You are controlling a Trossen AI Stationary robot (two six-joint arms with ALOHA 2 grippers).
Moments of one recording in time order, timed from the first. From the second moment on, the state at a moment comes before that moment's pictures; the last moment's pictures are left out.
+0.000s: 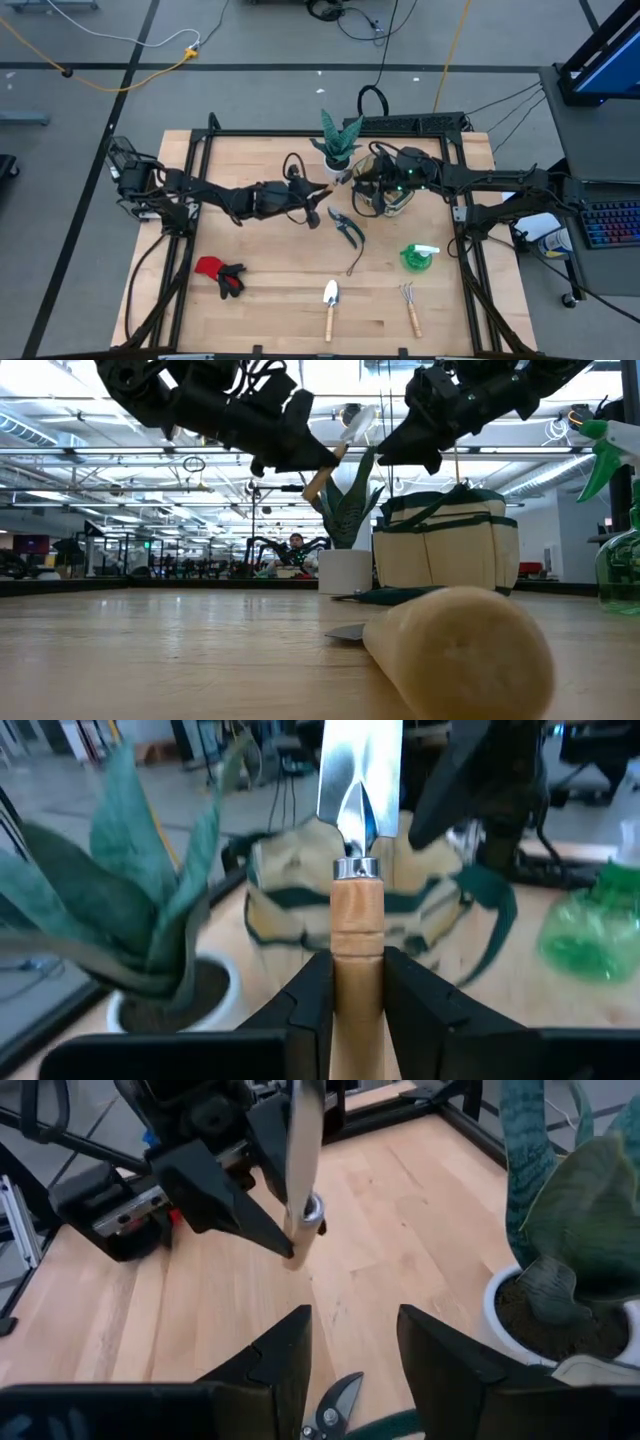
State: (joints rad) left arm 0.02 1.62 0.79 0.65 -0.37 -0.02; right arm -0.27 1.18 0.73 0.06 -0.16 0.16
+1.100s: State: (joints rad) left arm 0.05 1.62 0.79 0.78 -0.37 0.03; right arm -0.27 1.18 0.73 0.38 -0.16 0.06
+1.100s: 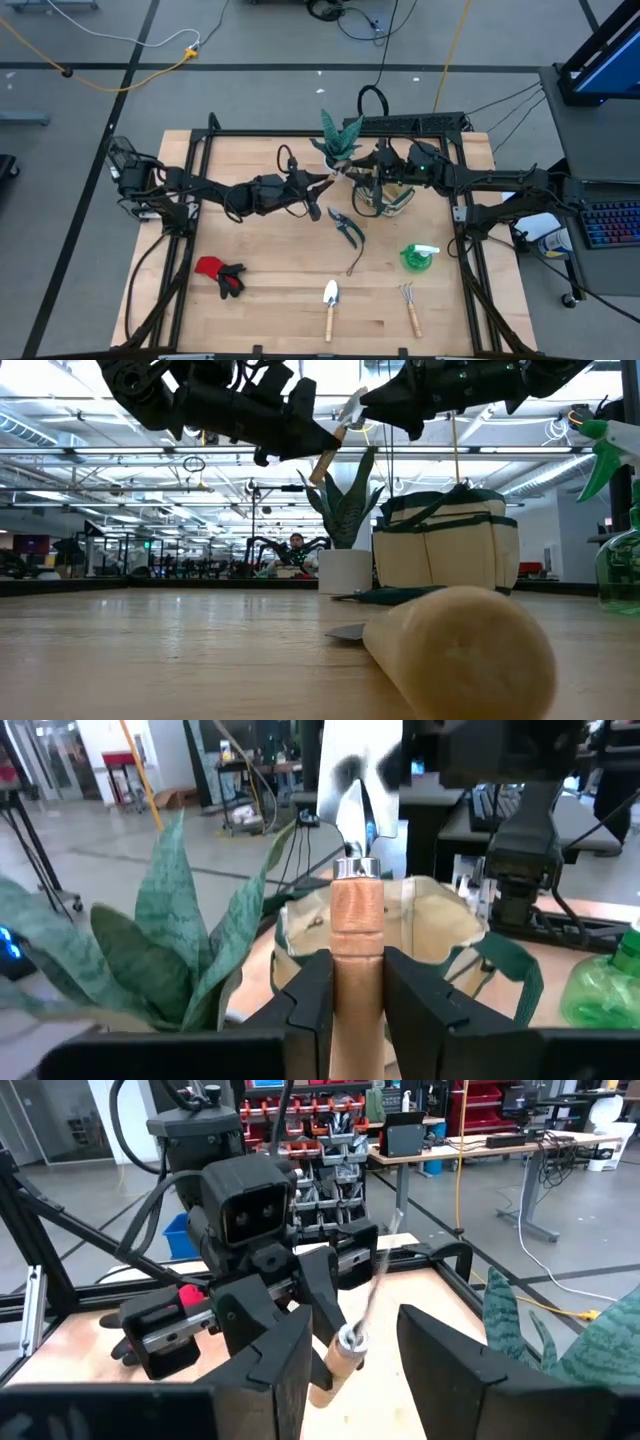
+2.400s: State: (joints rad) left arm 0.02 1.62 0.79 0.83 -0.48 0.12; right arm -0.27 1.30 0.73 0.63 -0.15 0.06
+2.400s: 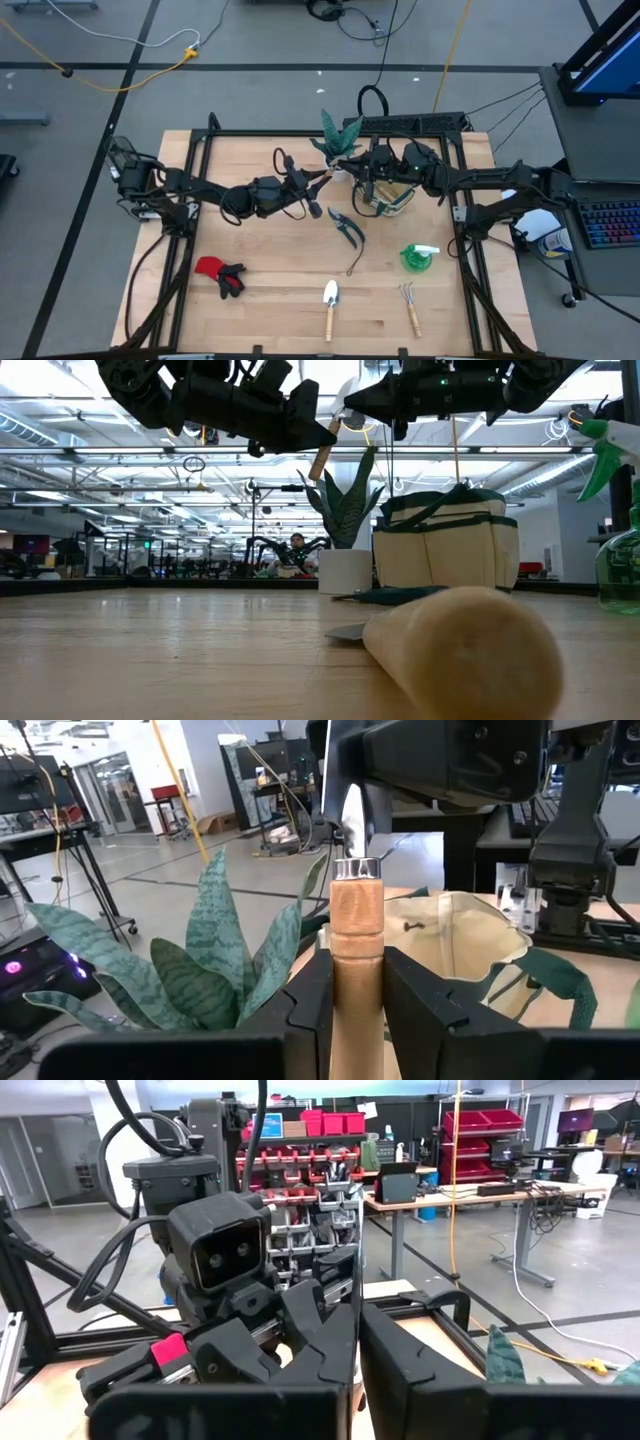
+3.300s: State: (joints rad) left arm 0.02 1.62 0.79 0.70 -0.47 0.07; right arm -0.27 1.29 0.73 0.44 -0.16 0.15
